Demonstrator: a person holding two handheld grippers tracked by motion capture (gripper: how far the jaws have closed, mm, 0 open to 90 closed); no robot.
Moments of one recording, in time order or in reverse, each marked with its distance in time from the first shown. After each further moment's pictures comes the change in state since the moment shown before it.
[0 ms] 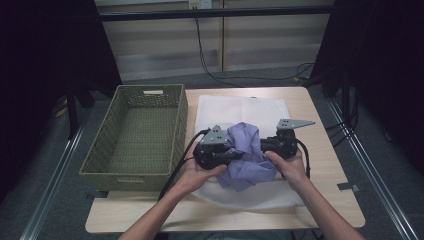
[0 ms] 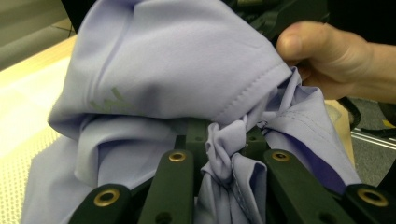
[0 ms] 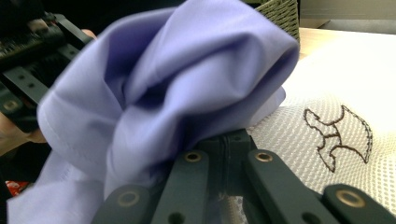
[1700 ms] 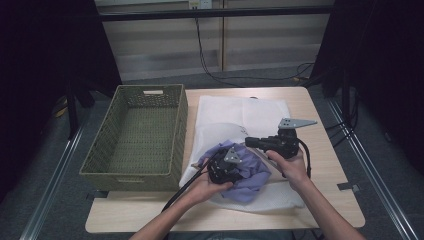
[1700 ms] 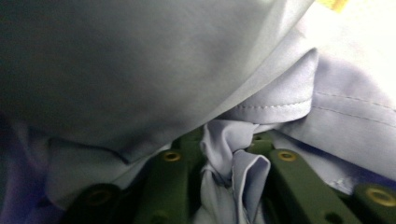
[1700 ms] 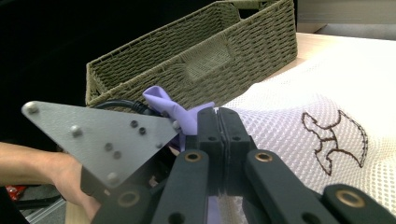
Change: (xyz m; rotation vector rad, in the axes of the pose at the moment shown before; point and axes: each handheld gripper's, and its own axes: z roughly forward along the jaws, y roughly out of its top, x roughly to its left) left arm 0.001 -0.065 0.072 0.308 0.026 0.003; right arm 0.002 0.002 -0.003 -0.016 -0.008 0.000
